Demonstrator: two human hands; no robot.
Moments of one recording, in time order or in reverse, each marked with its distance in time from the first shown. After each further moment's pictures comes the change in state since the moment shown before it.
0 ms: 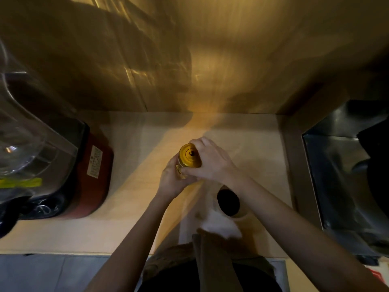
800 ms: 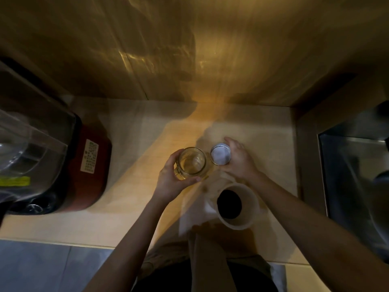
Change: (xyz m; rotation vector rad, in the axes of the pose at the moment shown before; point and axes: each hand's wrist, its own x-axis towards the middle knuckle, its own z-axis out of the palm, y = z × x) left_hand 0.001 -0.005 0.003 -0.104 0.009 -0.107; right_hand 0.011 0.116 0.050 0.188 -0.029 0.244
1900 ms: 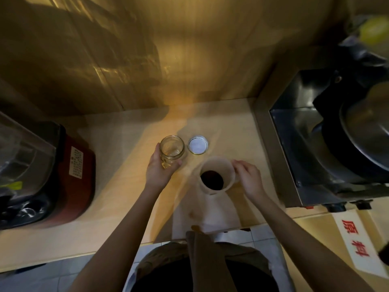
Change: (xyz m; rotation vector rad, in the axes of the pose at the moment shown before) left_hand -0.013 -0.006 0.007 0.153 0.028 0.037; right_hand -0.157 -0.004 -0.004 0.678 0.453 0.372
